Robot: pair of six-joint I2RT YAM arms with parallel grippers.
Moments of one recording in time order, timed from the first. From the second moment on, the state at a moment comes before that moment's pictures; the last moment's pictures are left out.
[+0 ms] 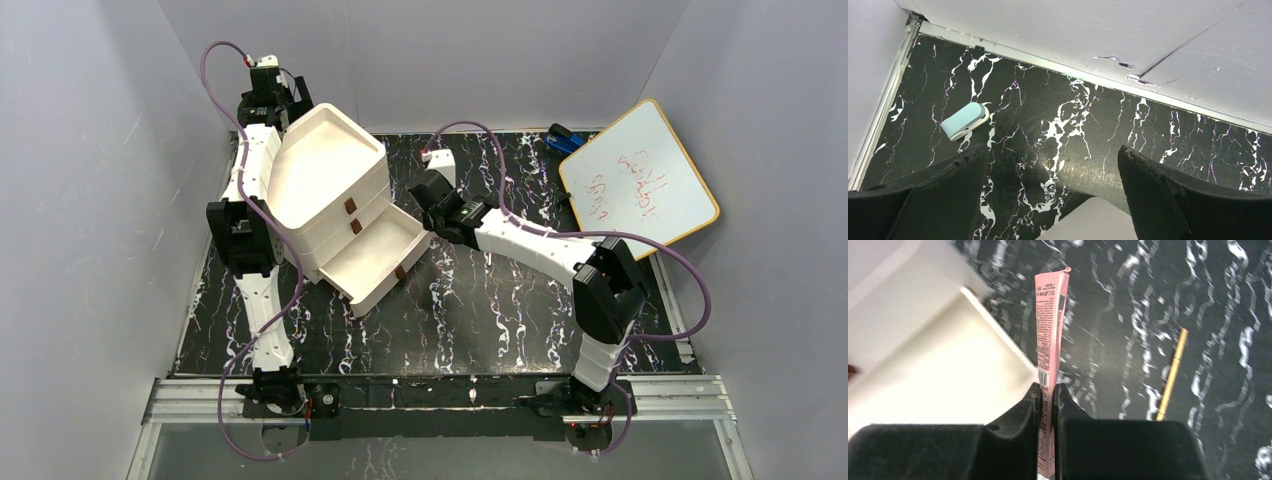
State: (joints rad) left arm 0.04 2.25 2.24 -0.53 -0.12 -0.20; right arm 0.88 1.78 1.41 -0.42 0.52 0.47
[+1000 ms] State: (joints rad) left arm 0.04 2.25 2.24 -0.53 -0.12 -0.20; right arm 0.98 2.17 1.92 -0.70 0.32 1.45
